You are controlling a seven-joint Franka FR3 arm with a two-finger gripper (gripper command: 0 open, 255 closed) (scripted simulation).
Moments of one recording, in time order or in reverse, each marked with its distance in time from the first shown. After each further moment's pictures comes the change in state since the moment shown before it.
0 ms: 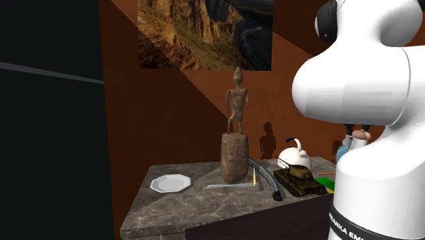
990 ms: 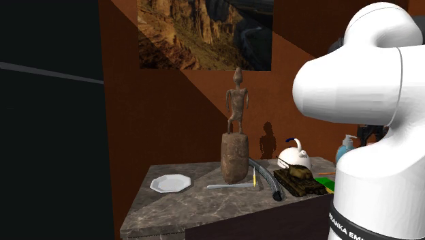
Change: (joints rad) arm -0.133 0.303 0.022 0.372 0.035 -0.071 -0.063
